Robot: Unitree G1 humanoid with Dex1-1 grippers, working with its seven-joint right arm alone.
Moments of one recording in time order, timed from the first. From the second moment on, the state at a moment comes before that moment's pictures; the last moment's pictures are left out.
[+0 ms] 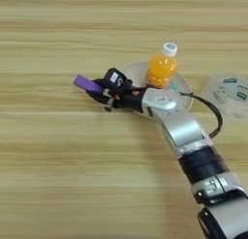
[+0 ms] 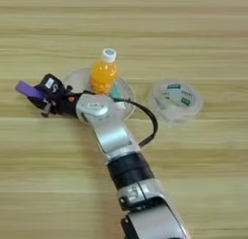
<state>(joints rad) -0.39 -0.28 0.19 0.16 -0.09 0.19 0.78</state>
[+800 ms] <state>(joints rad) 0.06 -0.50 -0.16 -0.24 0.04 0.28 0.75</state>
